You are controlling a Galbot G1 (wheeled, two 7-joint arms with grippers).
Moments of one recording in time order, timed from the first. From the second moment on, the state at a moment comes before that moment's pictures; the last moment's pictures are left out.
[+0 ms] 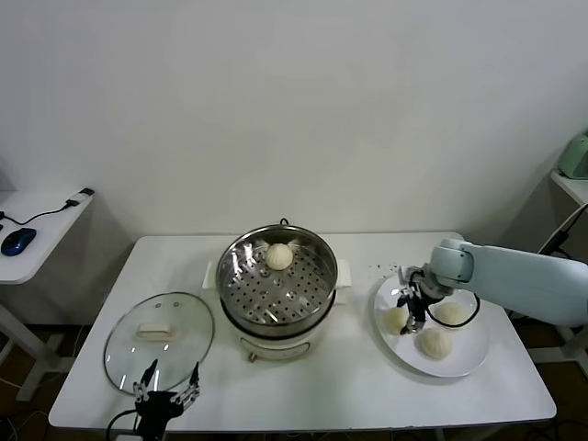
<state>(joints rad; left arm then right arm) 1.78 -1.46 -0.64 -1.99 -0.05 0.05 0.03 0.41 0.77 -1.57 1.28 0.54 -0.33 -0.78</state>
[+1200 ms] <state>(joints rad) 1.76 -1.45 -0.62 -2.02 -0.04 0.05 0.03 0.87 1.32 -1.65 1.38 1.08 -0.51 -0.68</state>
